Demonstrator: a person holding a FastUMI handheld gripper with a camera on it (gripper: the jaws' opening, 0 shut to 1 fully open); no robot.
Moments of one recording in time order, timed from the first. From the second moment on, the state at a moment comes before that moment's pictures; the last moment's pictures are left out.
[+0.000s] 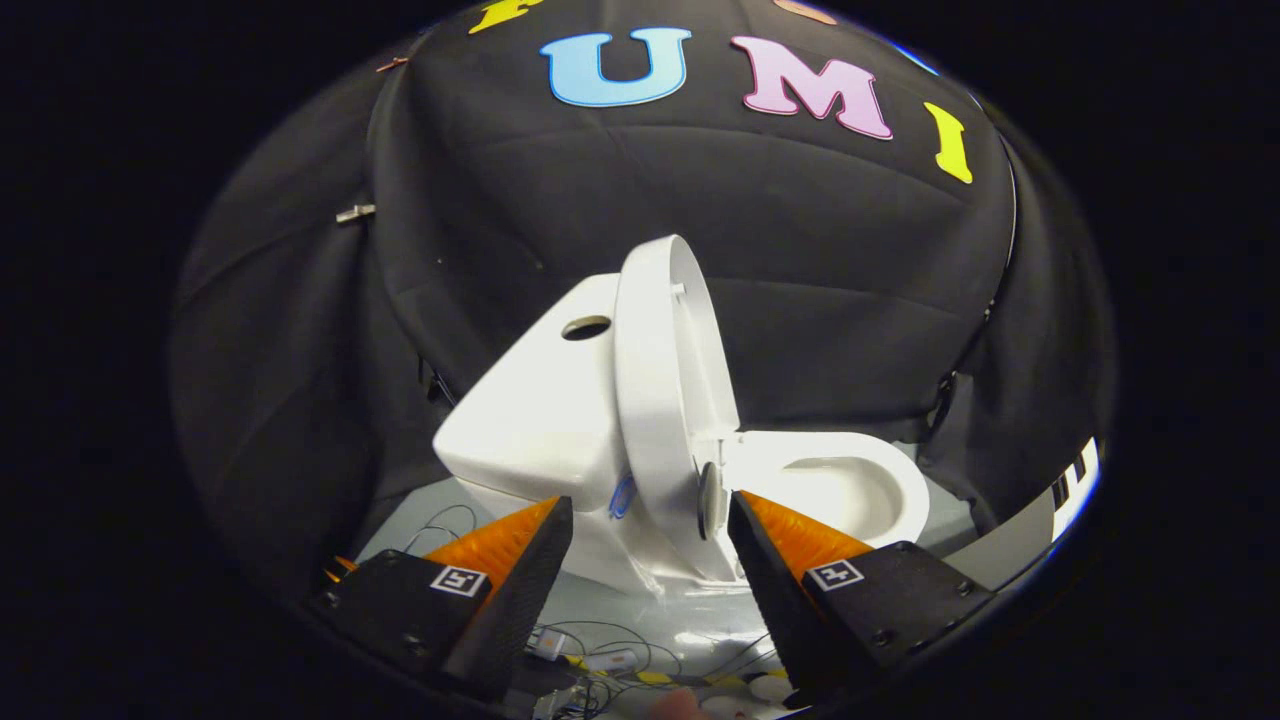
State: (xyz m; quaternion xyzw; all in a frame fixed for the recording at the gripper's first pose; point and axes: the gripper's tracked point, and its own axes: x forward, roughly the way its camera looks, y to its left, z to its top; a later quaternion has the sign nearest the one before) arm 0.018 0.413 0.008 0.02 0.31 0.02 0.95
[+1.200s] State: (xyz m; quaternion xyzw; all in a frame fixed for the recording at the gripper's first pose) arm -0.005 0.249 0.062 0.09 0.24 0.11 0.96
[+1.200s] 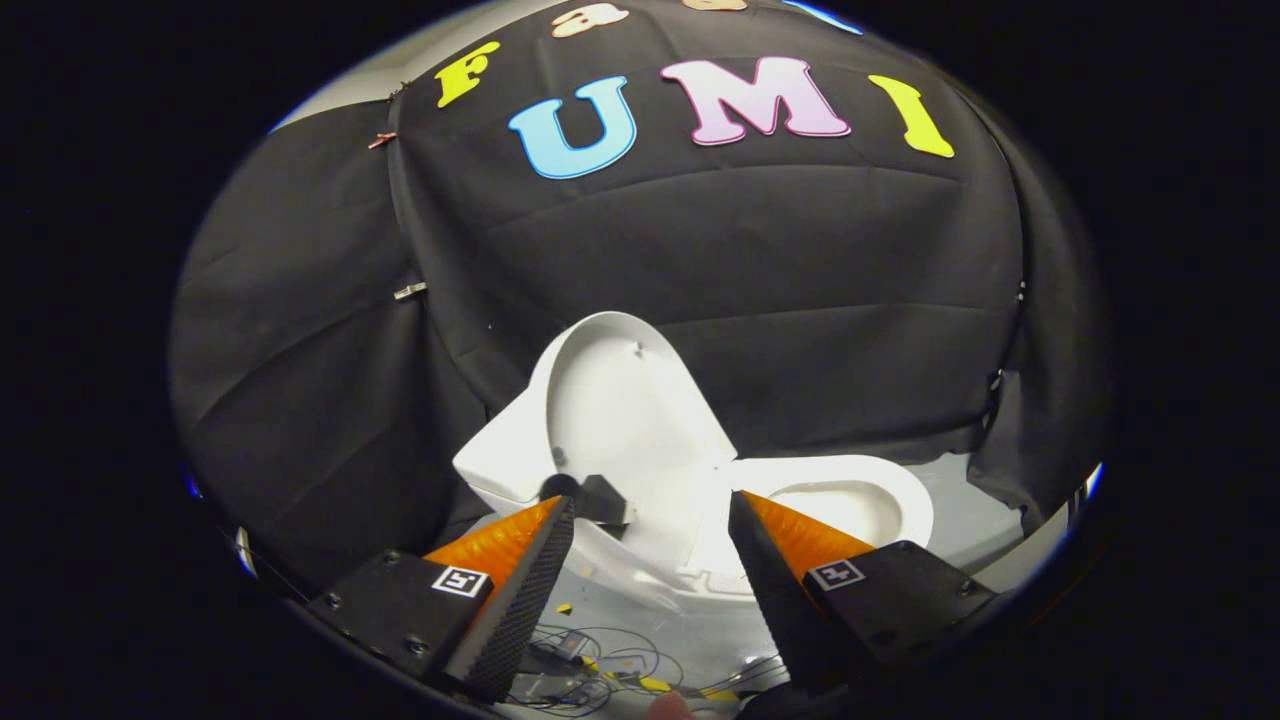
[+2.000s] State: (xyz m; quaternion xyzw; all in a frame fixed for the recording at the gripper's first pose) arm 0.027 0.089 0.004 0.07 0.15 0.08 0.98
